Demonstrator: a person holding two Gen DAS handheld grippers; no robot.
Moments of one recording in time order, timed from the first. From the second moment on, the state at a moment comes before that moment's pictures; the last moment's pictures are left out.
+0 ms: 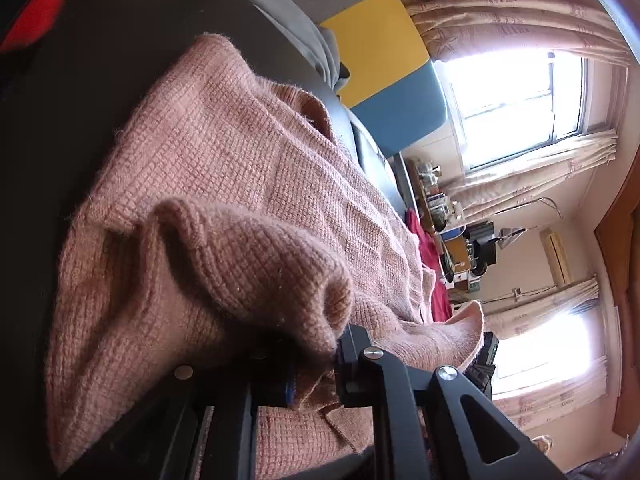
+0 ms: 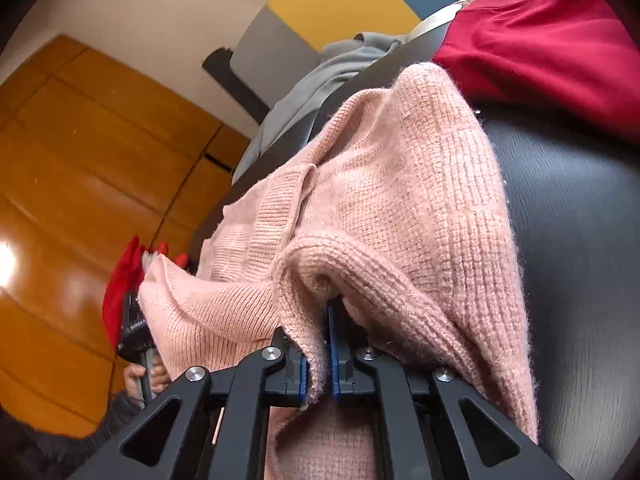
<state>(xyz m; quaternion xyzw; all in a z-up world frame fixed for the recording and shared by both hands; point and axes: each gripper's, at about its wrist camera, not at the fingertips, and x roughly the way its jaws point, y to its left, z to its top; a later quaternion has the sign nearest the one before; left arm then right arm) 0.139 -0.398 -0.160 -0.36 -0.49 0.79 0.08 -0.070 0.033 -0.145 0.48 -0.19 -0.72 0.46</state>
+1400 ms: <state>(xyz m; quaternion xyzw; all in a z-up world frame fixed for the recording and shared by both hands) 0.105 -0.447 -0.134 -0.28 -0.64 0.69 0.20 -0.110 0.007 -0.091 0.48 -0.34 -0.64 0.49</state>
